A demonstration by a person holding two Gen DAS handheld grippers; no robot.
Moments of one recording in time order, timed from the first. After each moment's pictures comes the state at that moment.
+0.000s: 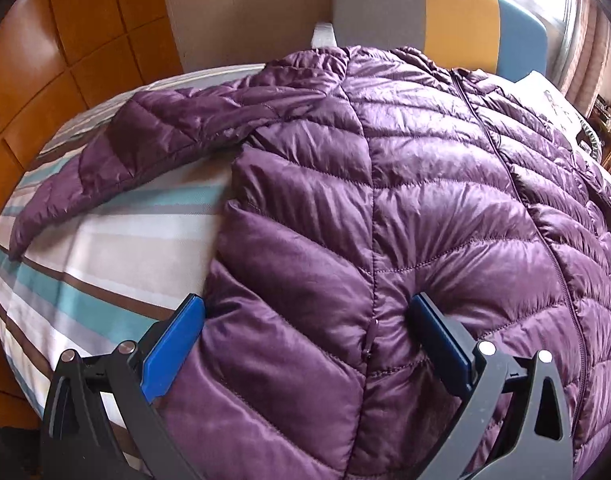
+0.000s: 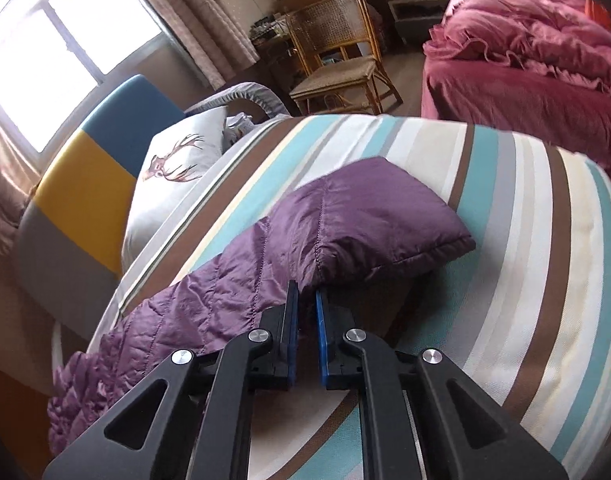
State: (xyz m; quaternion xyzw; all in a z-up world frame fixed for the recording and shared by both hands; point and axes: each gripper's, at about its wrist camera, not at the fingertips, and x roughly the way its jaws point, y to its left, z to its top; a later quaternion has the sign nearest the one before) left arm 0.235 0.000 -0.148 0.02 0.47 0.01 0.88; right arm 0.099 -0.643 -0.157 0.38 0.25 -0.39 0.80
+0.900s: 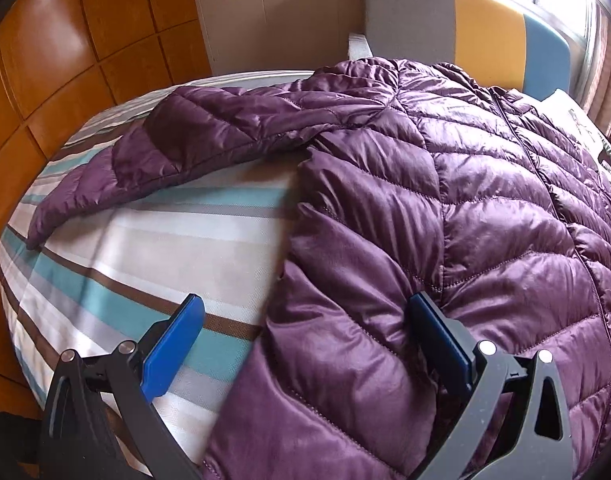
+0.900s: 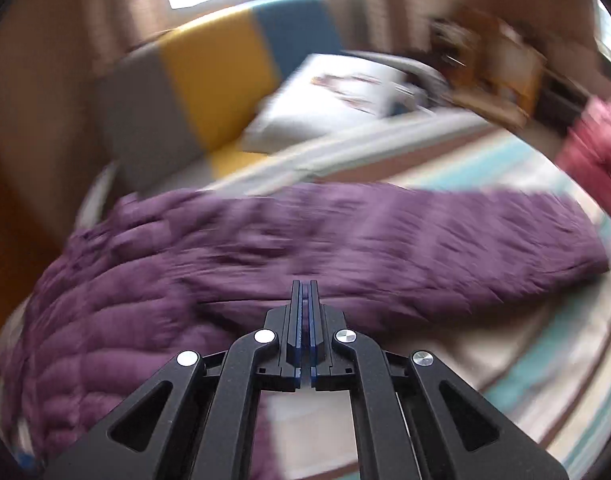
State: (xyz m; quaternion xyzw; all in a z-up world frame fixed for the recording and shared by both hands) left arm 0.237 0.030 -0.155 0.01 0.45 0.05 0.89; right arm 0.197 -0.482 -0.131 0.24 0.35 -0.27 0.87
